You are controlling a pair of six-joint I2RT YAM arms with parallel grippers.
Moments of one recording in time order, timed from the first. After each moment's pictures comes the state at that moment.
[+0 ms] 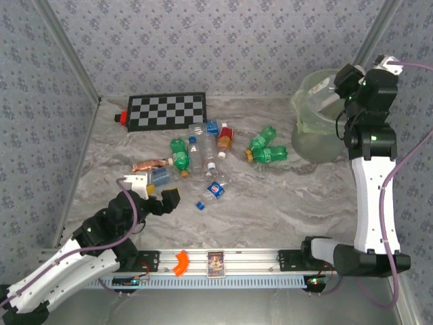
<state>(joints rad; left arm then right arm) -0.88 0.38 0.52 -0.58 -0.30 -0.64 -0.06 1.23 1.64 -0.52 0.22 0.46</state>
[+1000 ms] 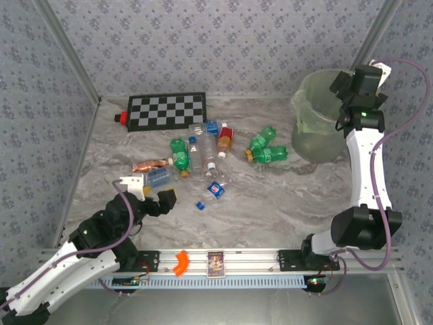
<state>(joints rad) -0.88 0.35 0.54 -0.65 -0.35 -0.64 -0.15 1.44 1.61 -0.53 0.35 0.30</state>
